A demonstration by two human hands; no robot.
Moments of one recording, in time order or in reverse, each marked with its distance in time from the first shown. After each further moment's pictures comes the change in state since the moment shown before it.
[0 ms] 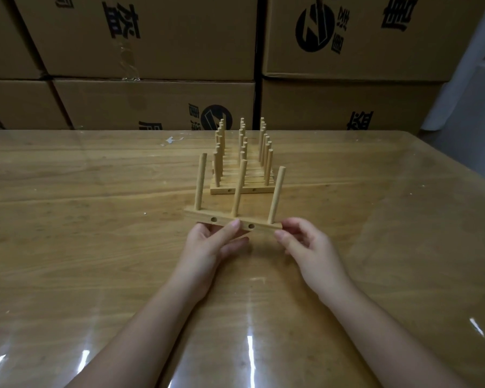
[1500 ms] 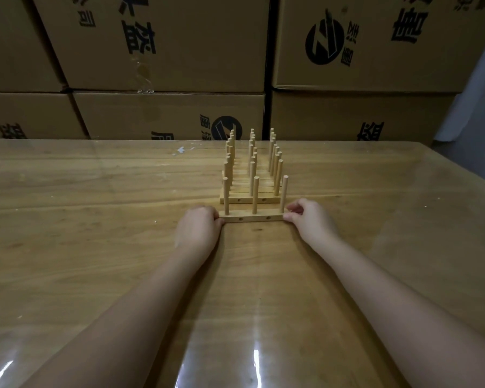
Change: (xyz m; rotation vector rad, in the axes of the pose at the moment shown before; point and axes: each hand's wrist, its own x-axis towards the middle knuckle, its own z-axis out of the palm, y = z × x) left_hand 0.071 0.020 -0.026 1.631 0.248 0.193; right_hand 0.108 0.024 0.003 -0.596 0.018 0.116
